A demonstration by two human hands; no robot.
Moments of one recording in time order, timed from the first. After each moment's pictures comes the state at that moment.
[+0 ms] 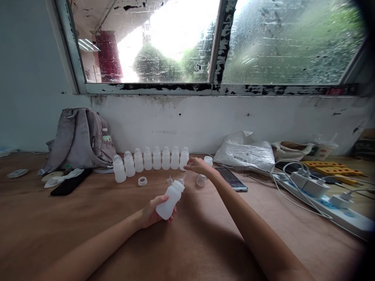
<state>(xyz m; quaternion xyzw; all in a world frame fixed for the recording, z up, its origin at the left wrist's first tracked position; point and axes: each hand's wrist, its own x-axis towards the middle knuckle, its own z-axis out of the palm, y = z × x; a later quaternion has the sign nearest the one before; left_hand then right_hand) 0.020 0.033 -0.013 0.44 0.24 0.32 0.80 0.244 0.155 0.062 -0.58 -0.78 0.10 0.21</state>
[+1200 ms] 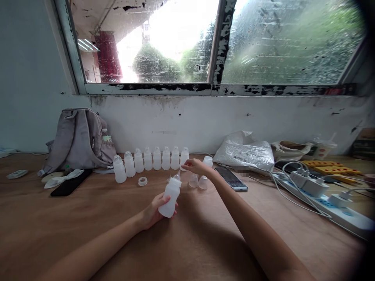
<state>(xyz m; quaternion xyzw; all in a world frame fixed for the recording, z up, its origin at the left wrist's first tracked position) 0.026 0.027 -0.007 0.46 0.25 0.40 0.75 0.236 0.148 0.065 -0.55 -0.79 0.19 0.17</state>
